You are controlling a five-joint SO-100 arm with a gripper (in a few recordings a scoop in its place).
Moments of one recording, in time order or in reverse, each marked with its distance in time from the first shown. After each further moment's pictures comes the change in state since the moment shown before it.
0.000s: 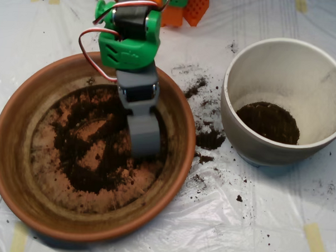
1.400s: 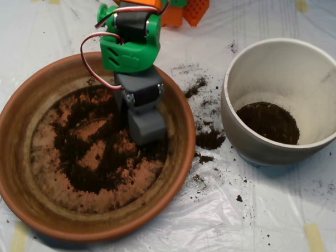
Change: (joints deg) arm 0.1 -0.1 4.7 -6.7 -15.6
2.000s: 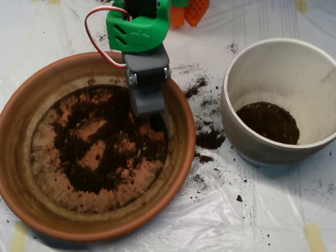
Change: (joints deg) arm -4.5 9.1 -9.9 16.3 18.3
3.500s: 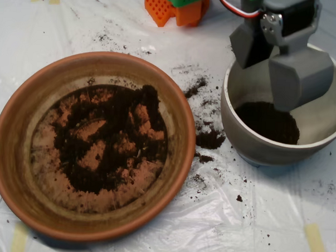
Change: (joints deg) arm -35.9 -14.7 -52.5 32.0 23.0
